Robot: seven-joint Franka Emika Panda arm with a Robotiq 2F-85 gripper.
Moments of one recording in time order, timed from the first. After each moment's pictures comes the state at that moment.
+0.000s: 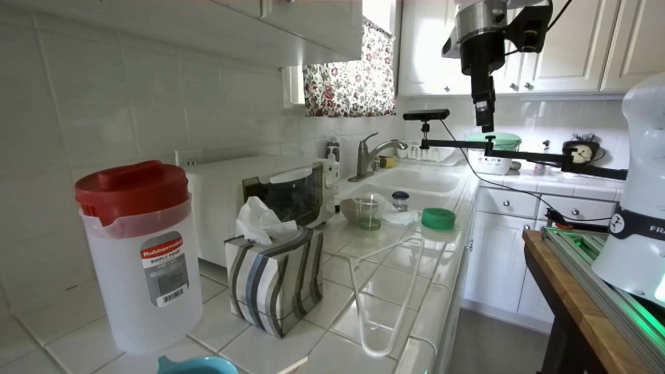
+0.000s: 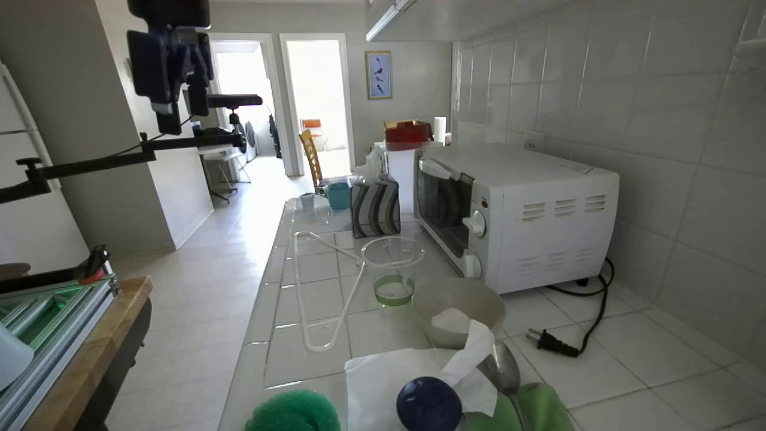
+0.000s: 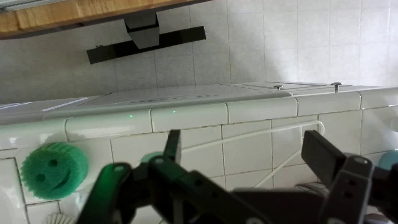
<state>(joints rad) -0.04 -0.65 -0.03 -2.64 0.18 1.84 0.12</state>
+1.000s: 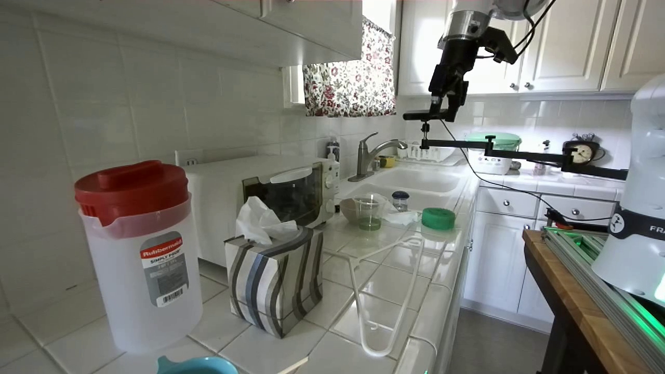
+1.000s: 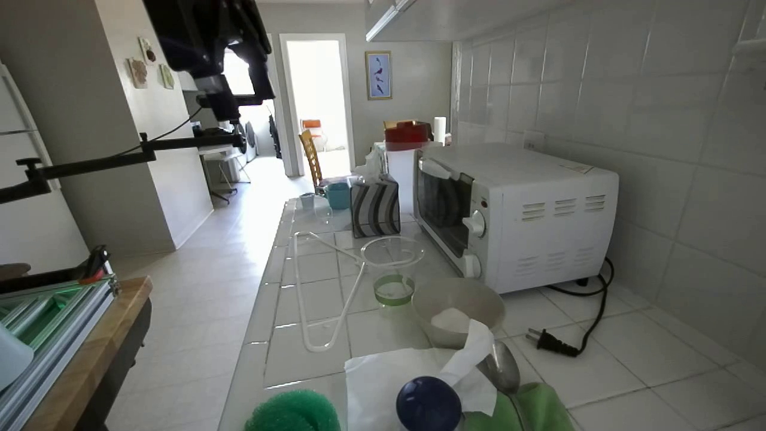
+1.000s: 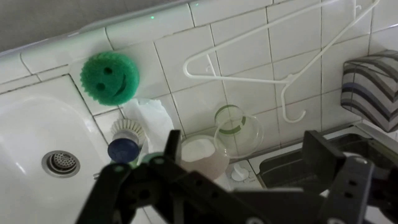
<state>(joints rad) -0.19 -0.60 -0.11 -2.62 0.09 2.17 0.12</state>
